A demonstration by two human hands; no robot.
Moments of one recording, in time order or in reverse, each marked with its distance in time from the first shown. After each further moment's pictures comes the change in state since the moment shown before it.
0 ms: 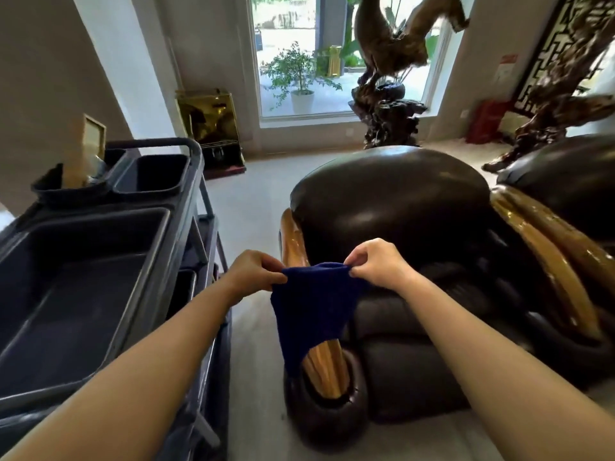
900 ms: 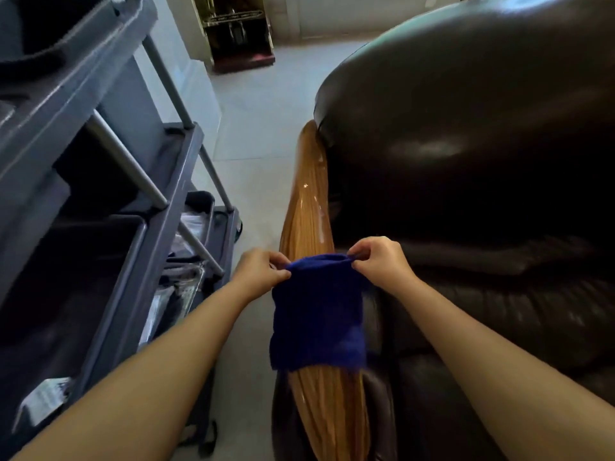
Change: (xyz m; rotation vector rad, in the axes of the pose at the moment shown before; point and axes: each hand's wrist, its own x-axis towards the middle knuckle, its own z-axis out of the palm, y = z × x) left_hand 0.295 -0.223 0.115 0.215 0.074 -0.301; right_hand 0.284 0.232 0.195 0.111 -0.215 0.100
